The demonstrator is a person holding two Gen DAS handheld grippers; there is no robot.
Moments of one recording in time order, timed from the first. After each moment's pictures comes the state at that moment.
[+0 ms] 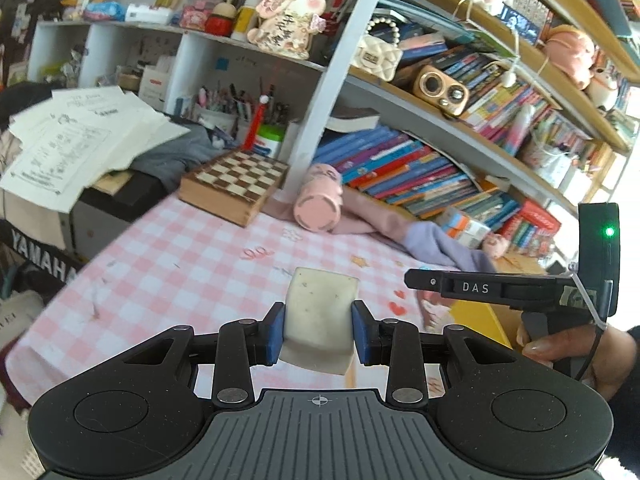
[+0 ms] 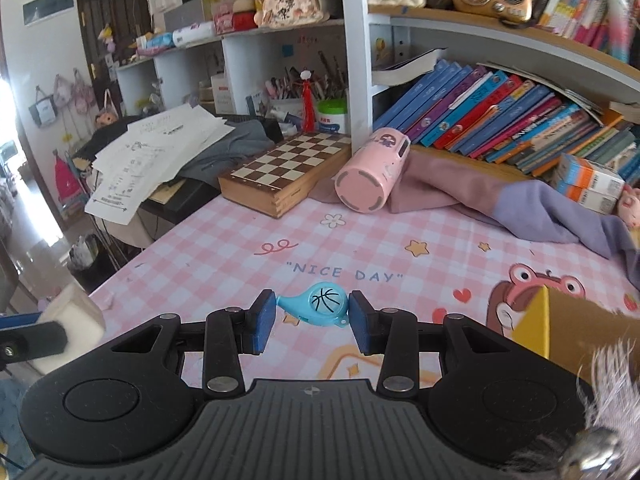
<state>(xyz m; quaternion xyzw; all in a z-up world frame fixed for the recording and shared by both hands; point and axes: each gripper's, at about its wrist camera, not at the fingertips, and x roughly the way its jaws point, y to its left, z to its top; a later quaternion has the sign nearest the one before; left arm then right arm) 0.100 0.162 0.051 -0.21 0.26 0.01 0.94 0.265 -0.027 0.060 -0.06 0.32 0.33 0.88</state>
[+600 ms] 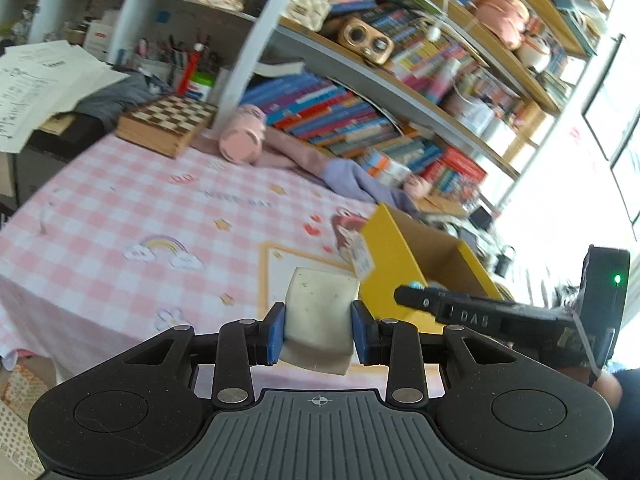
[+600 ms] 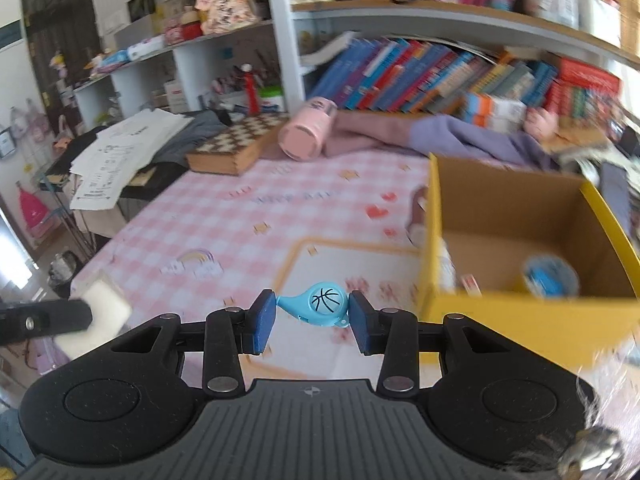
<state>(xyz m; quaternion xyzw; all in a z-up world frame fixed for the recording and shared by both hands) 0.036 0.110 0.042 -0.22 0.30 -0.10 0.92 0.128 -0.121 0.043 -0.01 0.34 0.24 0.91</state>
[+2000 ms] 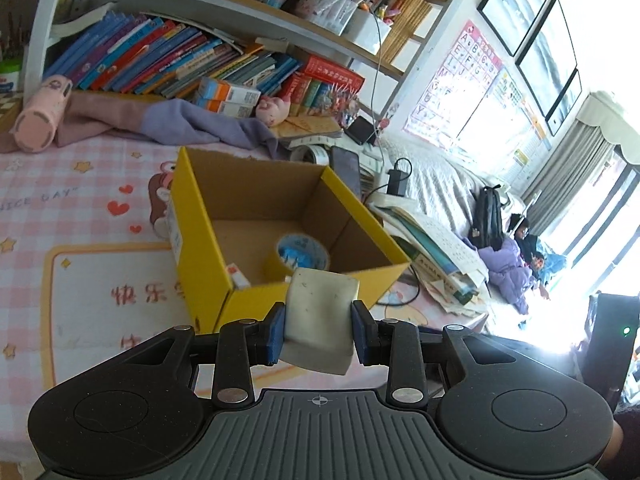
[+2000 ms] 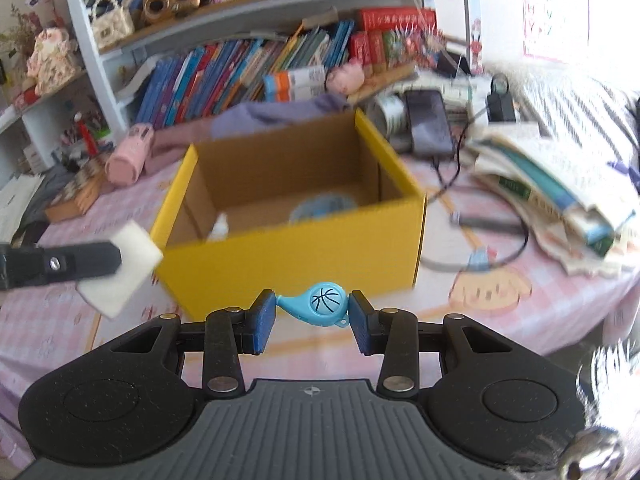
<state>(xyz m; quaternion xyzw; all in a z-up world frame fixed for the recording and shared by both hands) 0.152 -0.057 0.049 -0.14 0.35 -0.27 0.89 0.125 -0.292 0.030 0.07 0.35 0.04 0.93</state>
